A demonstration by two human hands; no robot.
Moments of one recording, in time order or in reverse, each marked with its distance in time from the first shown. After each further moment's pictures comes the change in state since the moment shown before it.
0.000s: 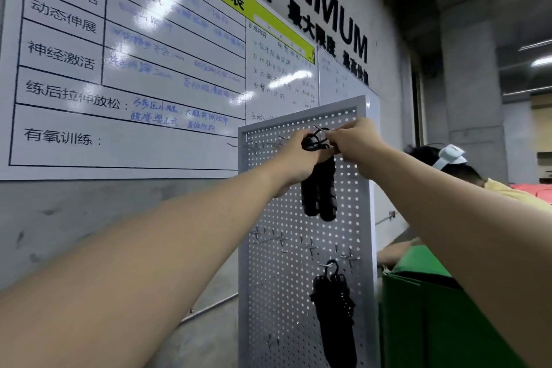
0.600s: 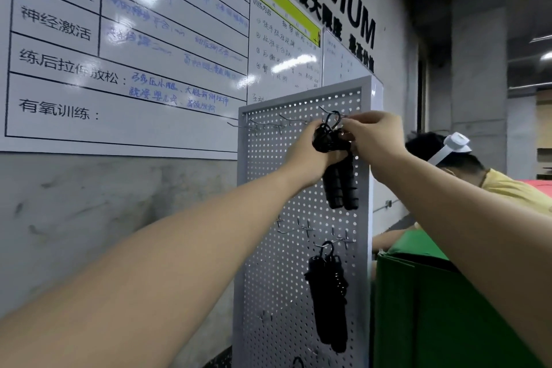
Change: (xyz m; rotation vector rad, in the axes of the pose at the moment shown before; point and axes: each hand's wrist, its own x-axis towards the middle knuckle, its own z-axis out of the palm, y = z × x) left_hand -0.014 -0.021 0.031 0.055 0.090 0.019; right_hand -0.018 0.032 -0.013 0.168 0.112 -0.082
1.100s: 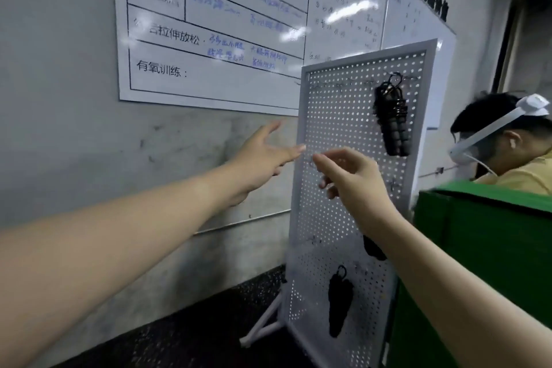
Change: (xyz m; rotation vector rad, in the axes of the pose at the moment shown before) left_hand -0.196 -0.004 -0.136 -0.087 0.137 -0.283; right_hand -0.228 -0.031 0.028 0.177 -0.487 0.074
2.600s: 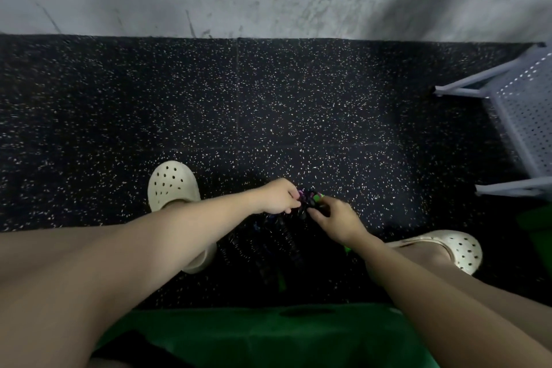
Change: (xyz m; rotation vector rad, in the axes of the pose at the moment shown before) left_hand -0.587 -0.419 -0.145 0.248 -0.250 -1.130; right_hand -0.561 0.253 0.293 -0.590 -1.161 0.552
